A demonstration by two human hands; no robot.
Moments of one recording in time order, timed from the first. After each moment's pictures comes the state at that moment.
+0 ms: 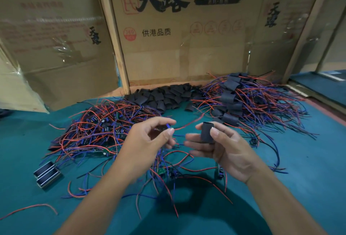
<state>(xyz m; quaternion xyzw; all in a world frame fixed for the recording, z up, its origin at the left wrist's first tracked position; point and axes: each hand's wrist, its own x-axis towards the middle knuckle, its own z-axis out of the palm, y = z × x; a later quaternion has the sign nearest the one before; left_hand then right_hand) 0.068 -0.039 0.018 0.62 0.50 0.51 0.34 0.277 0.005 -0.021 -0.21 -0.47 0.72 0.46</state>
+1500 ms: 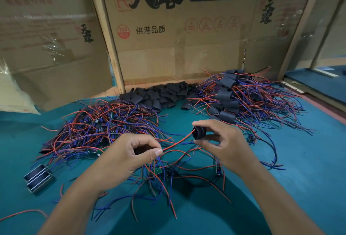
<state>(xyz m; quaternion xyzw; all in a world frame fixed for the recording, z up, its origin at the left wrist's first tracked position) 0.030 -0.046 0.008 0.74 0.46 0.35 0.33 0.289 0.024 -0.040 -0.34 -0.77 0.24 0.48</state>
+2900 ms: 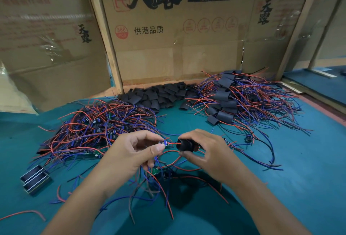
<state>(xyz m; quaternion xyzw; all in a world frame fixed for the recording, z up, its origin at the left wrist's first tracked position) 0.047 -0.045 0.001 0.61 0.48 0.45 0.43 0.270 0.010 -0.040 -0.34 -0.85 0.14 0.38</state>
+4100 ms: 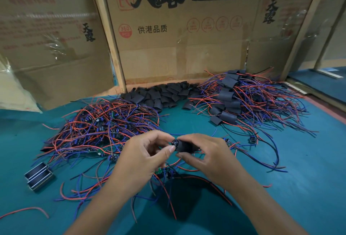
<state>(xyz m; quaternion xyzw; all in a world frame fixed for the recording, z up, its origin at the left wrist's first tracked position) 0.066 -0.044 -0.015 0.62 0.48 0.49 0.37 0.260 0.005 -0.043 -0.31 -0.84 0.18 0.42</state>
